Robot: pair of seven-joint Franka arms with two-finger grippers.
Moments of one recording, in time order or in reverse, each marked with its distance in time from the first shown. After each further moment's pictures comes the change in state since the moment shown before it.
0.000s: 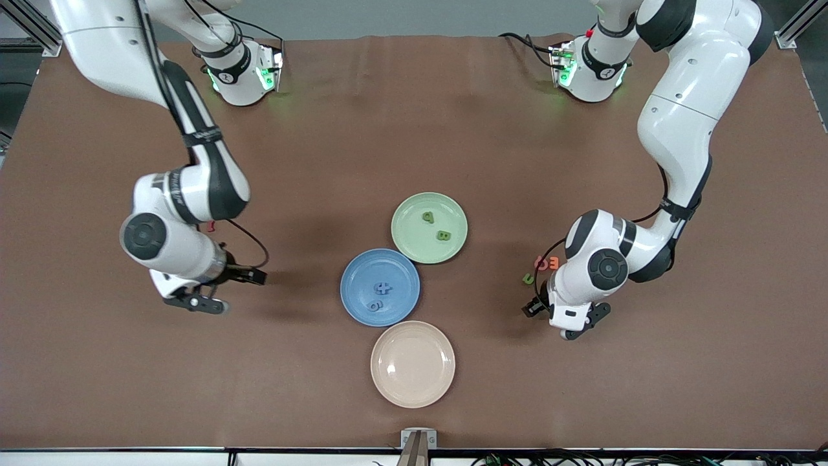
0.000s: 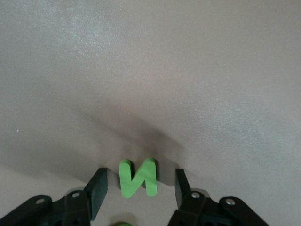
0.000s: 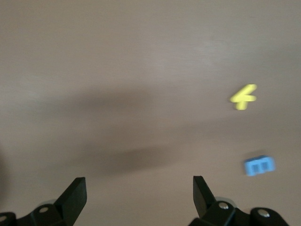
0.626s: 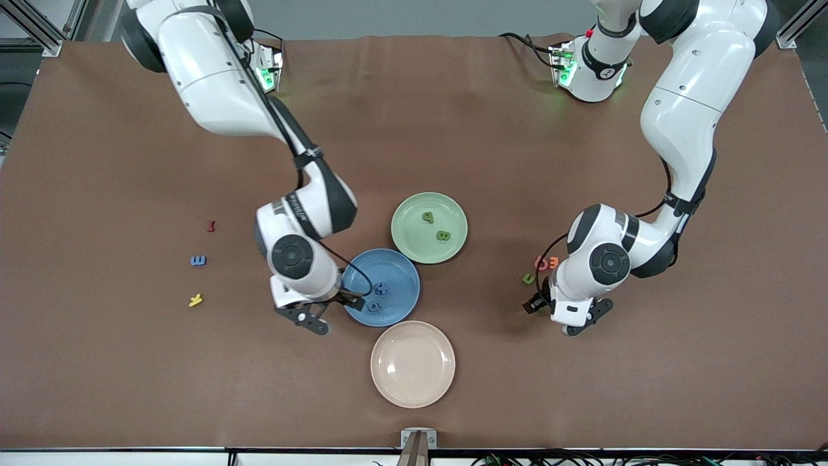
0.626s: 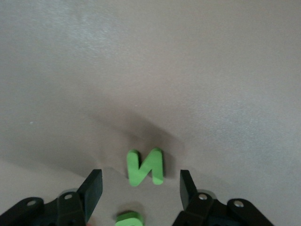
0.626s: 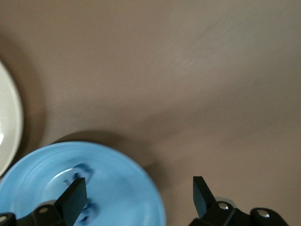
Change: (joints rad) left arm 0.003 -0.026 -0.004 -0.027 0.000 -0.005 0.000; right arm 0.288 0.384 0.007 0.574 0.001 -0.161 0.557
